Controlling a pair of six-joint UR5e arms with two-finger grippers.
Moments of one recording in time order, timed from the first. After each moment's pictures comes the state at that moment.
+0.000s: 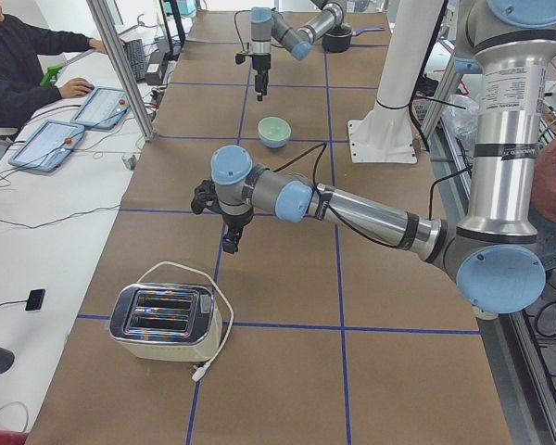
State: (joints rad) left arm -1.39 -1.57 -1.86 -1.62 -2.44 -0.11; right arm 0.78 -0.96 1.63 -1.24 2.24 1.31
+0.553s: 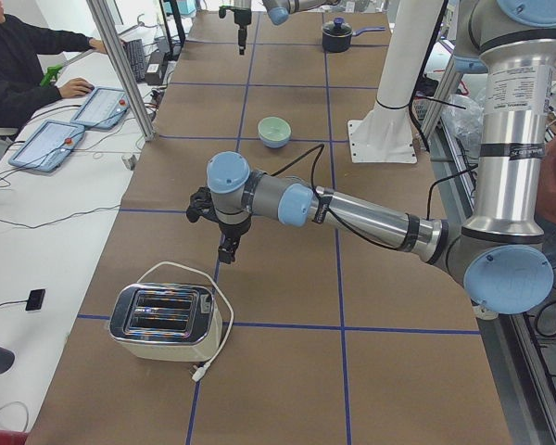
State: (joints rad) left arm -1.46 -1.57 -1.84 -1.54 -2.44 0.04; right arm 1.16 -1.19 1.66 -1.40 2.38 0.65
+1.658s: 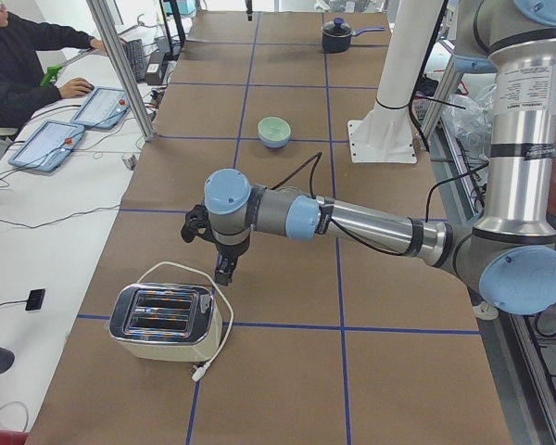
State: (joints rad) left arm -1.57 -1.56 -1.75 -1.53 -2.43 0.16; right arm 1.47 -1.39 1.51 -1.51 2.36 0.02
